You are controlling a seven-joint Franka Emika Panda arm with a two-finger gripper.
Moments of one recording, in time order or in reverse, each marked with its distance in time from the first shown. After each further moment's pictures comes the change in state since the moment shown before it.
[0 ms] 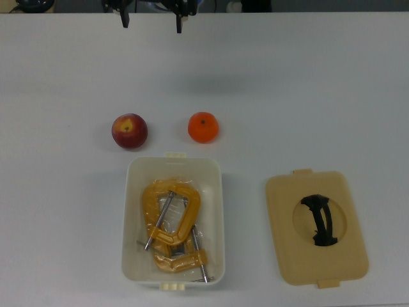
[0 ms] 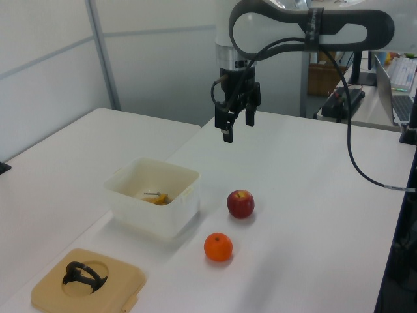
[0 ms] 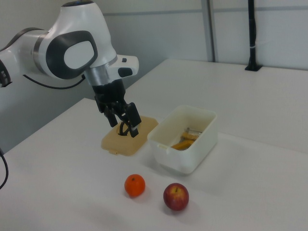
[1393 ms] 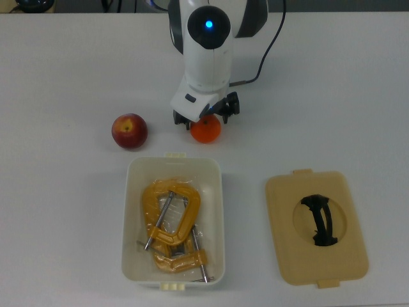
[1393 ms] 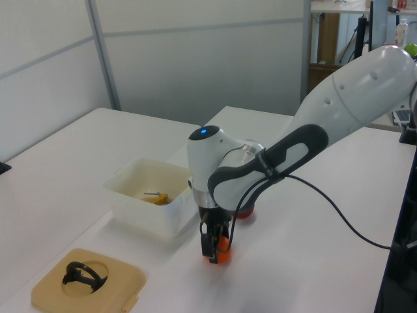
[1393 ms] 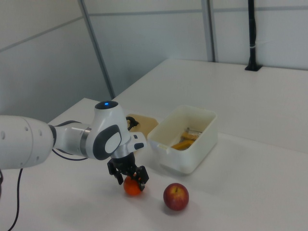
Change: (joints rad) arm 0.049 0.304 0.123 -0.382 -0.050 0.622 -0.094
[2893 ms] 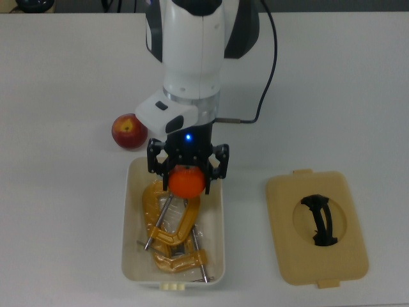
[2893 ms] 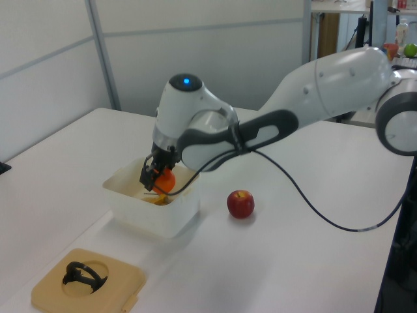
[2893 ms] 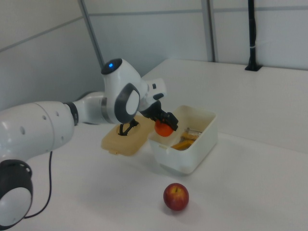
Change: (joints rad) arm -0.023 0.189 -0.035 0.468 -0.207 0.202 0.308
